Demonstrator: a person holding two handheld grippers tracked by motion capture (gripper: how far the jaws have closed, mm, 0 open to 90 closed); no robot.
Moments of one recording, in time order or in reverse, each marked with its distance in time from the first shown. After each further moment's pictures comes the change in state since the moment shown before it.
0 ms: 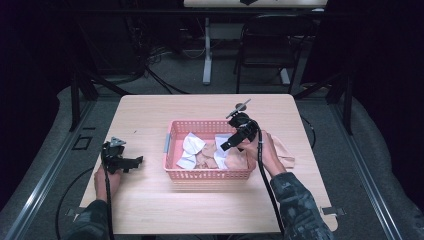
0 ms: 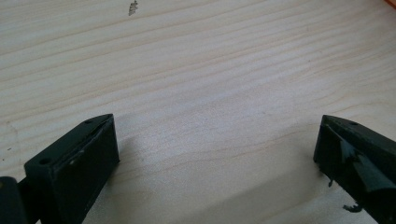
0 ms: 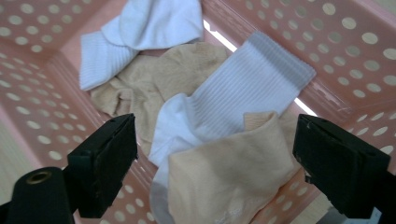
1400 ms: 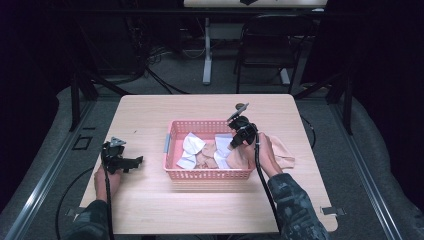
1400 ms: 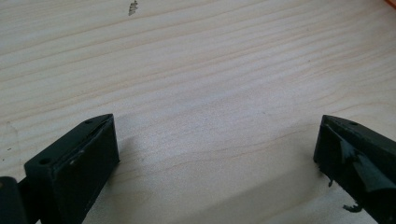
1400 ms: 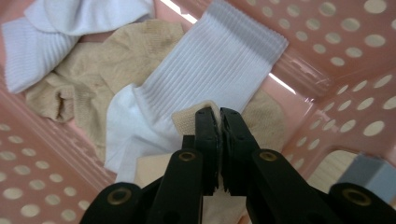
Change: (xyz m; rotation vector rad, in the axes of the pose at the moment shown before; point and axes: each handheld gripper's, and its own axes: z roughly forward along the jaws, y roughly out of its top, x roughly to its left) left arm 0.000 0.000 0.000 -0.001 0.000 -0.001; right arm -0.011 -0.005 0.023 0.045 -0.106 0.097
